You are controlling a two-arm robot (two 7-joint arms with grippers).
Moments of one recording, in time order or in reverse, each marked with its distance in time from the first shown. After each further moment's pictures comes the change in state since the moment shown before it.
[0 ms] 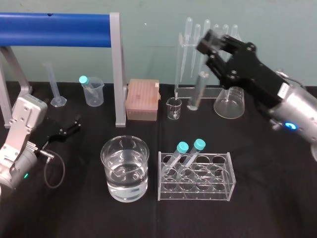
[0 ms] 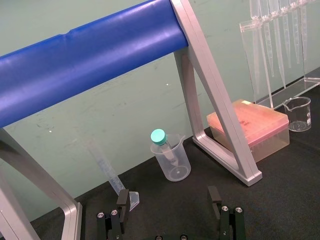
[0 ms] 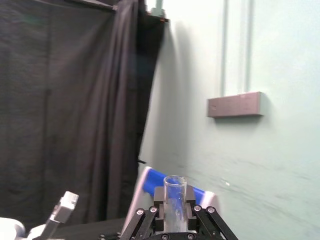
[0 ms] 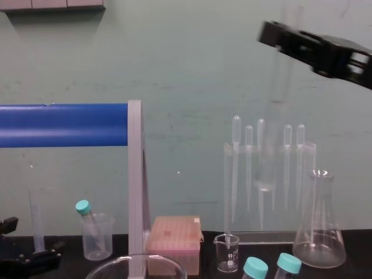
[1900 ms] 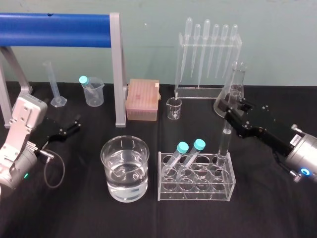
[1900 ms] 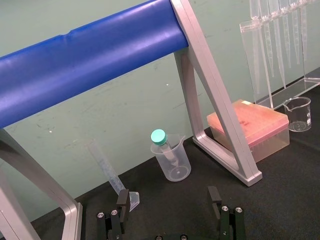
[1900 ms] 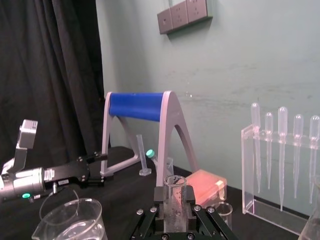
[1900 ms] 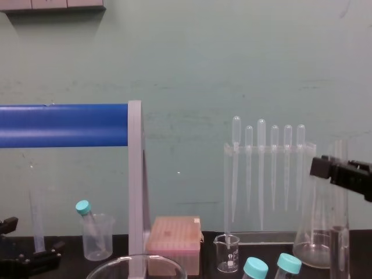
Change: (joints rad) left arm 0.000 0.000 0.000 0.000 0.000 0.000 0.000; right arm -0.216 0.059 0.084 -0.024 -0.035 0.187 -0.123
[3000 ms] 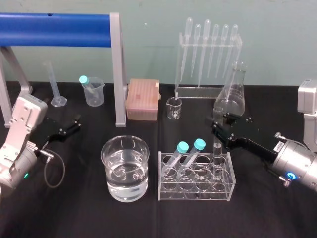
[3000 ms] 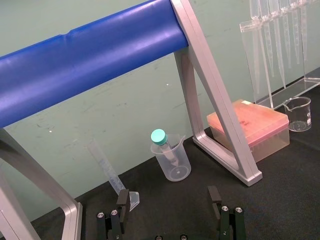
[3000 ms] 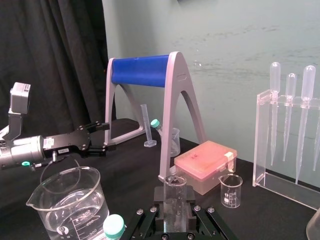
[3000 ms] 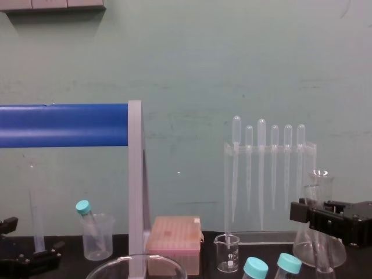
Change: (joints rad) left arm 0.000 0.000 0.000 0.000 0.000 0.000 0.000; right arm 0.080 -0.013 -0.090 0.113 -0.047 0.039 0.034
